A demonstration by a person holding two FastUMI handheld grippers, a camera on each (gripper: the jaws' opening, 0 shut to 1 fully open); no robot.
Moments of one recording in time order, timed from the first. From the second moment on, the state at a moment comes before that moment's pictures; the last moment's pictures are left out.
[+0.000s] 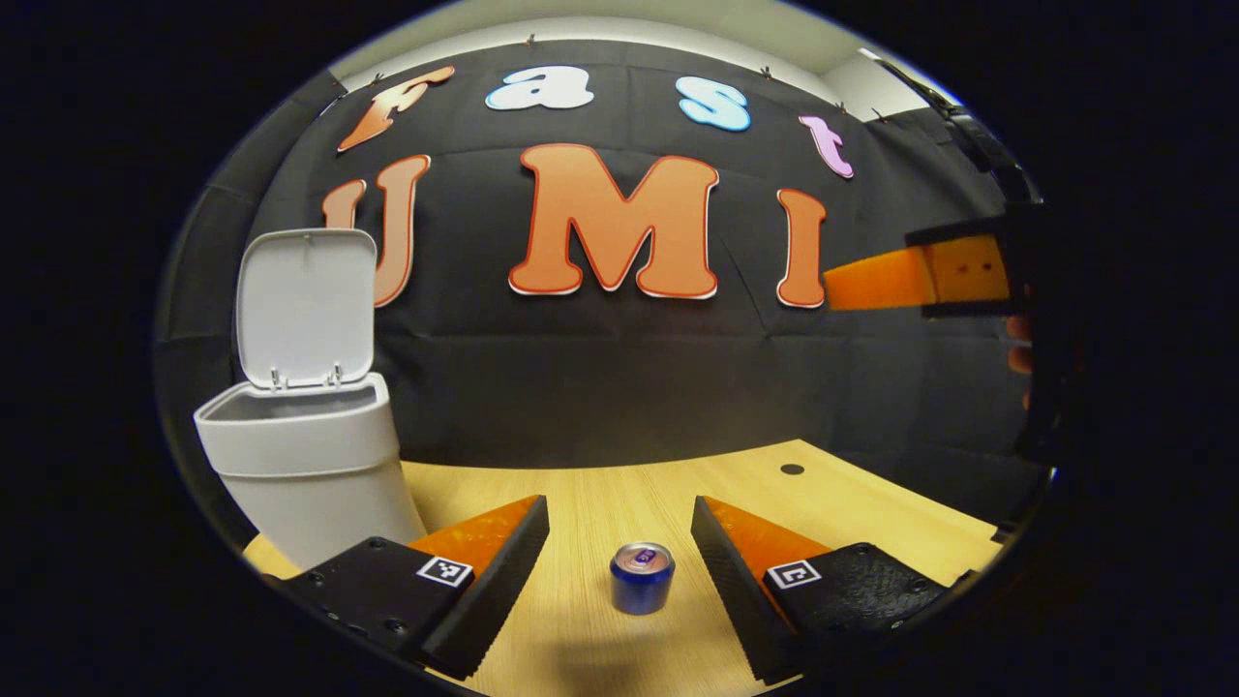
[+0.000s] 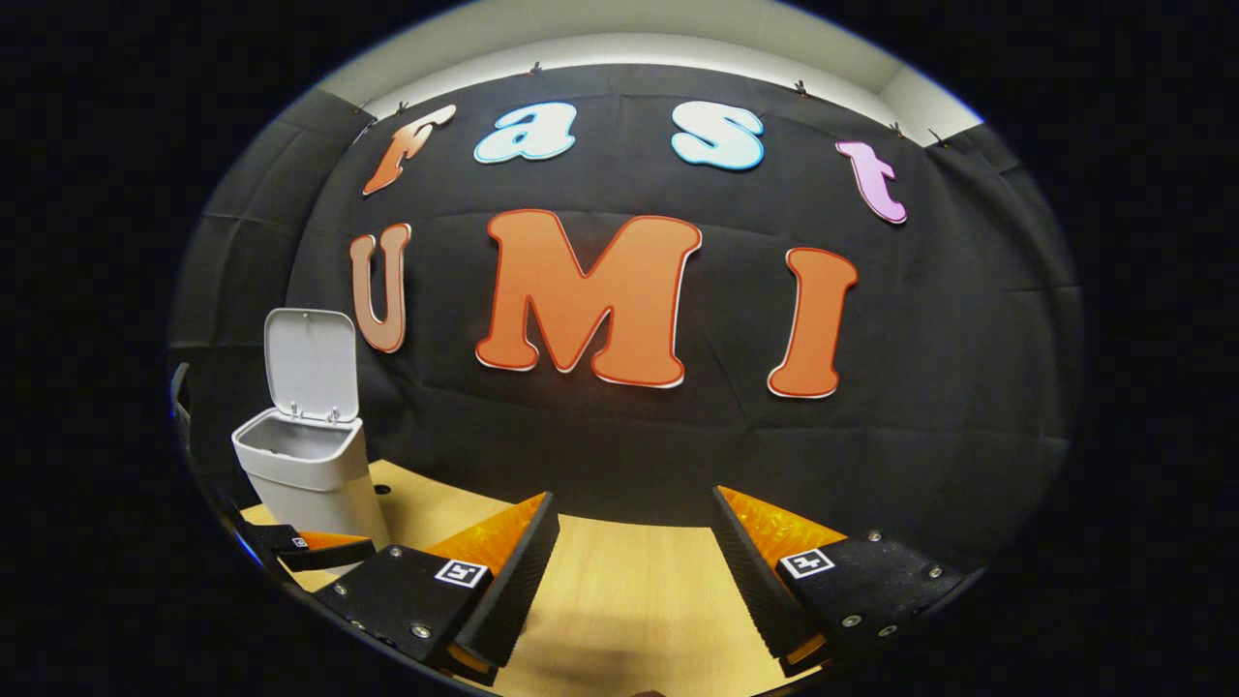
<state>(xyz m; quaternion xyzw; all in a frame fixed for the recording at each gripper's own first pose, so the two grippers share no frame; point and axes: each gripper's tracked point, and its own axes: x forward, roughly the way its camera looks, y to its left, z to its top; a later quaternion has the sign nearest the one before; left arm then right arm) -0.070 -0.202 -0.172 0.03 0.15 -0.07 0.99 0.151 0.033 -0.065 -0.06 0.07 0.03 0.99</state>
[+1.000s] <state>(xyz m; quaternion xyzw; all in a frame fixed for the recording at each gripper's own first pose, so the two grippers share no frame) -0.013 -0.216 -0.357 0.06 0.28 -0.07 0.96 0.143 -0.001 -0.094 -0.09 0.12 0.00 0.99</state>
